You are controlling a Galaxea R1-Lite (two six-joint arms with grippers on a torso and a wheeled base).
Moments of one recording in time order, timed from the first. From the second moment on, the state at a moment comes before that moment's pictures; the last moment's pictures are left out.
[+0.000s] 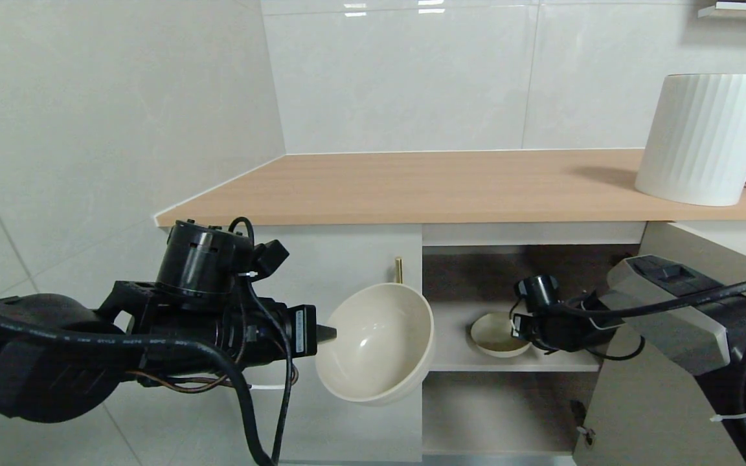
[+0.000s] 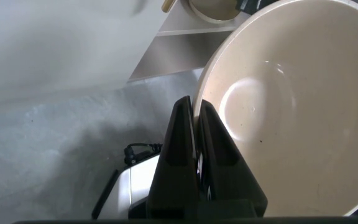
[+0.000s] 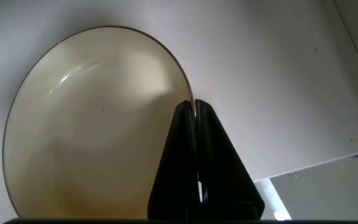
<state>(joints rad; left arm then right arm) -0.45 1.69 -0.83 -0.20 -0.23 -0.48 0.23 2.64 -1.51 -0.33 -0.38 0.42</state>
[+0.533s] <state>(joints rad) -0.45 1.69 -0.83 -0.20 -0.23 -0.48 0.23 2.65 -1.54 -0.32 -0.41 0.47</state>
